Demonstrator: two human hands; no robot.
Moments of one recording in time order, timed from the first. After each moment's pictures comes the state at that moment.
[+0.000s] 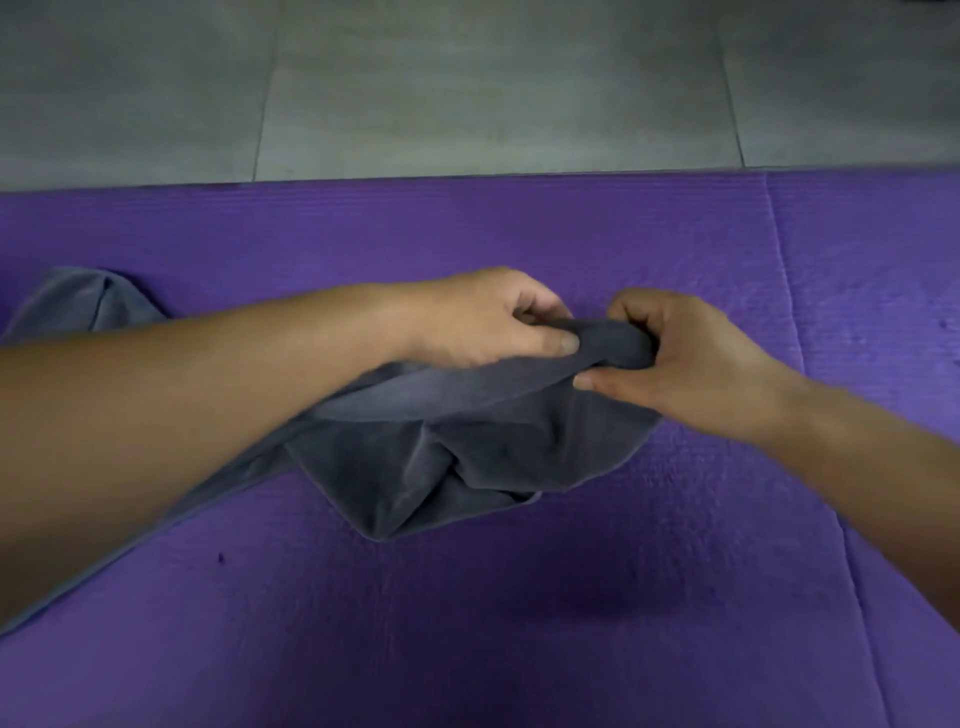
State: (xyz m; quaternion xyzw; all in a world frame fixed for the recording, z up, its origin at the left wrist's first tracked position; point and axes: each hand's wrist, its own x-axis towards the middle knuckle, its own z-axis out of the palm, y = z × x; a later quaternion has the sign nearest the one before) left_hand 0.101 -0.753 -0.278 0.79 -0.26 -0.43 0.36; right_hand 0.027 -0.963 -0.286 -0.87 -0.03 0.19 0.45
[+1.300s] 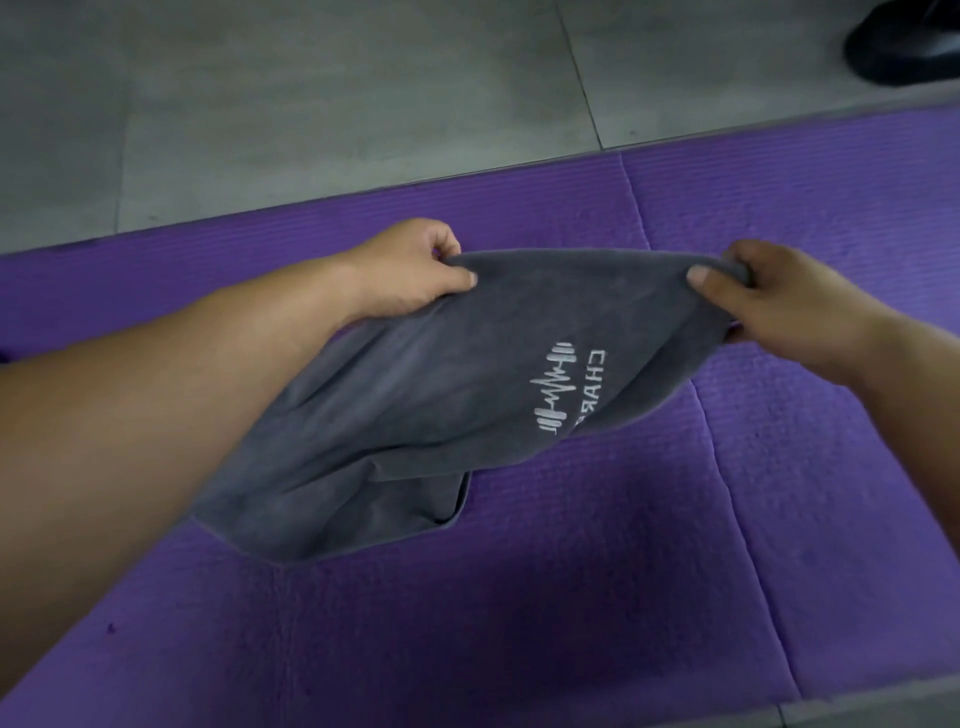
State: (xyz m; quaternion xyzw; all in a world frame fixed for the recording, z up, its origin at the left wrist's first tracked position) left_hand 0.141 -0.844 -0.312 0.89 -0.13 -0.31 0.32; right_hand 0.005 -1.149 -0.297 -0.88 0.21 0.15 0.40
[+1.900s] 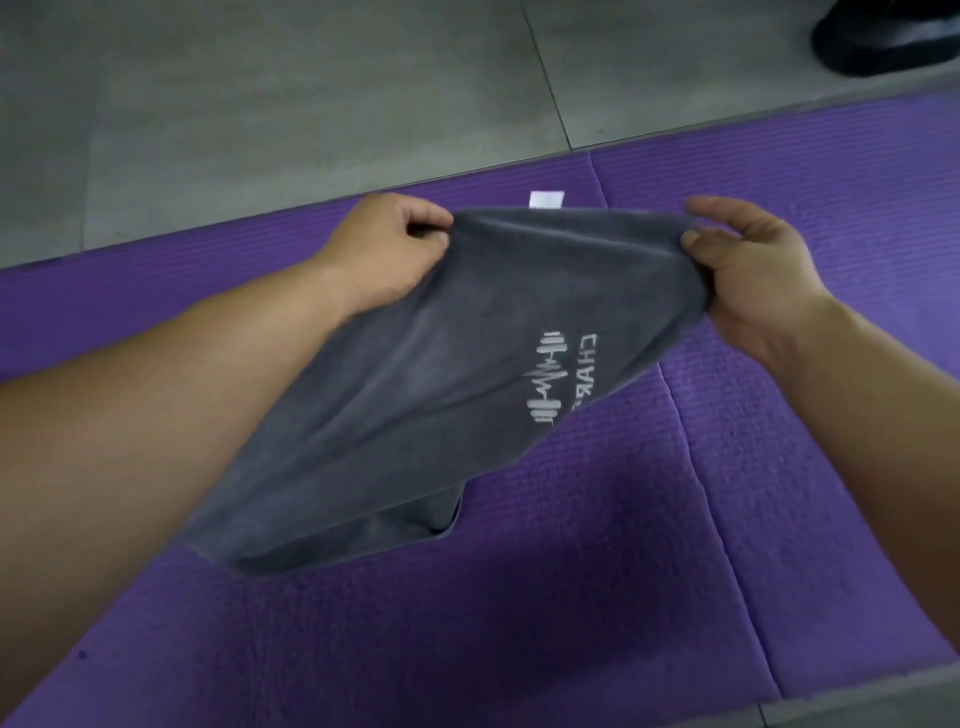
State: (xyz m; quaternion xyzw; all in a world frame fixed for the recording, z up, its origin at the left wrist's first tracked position) left_hand 0.149 -0.869 -0.312 0.92 -0.12 -0.20 0.32; right_hand 0.029 -1.159 -0.326 -0.63 0.35 -0.04 0.70
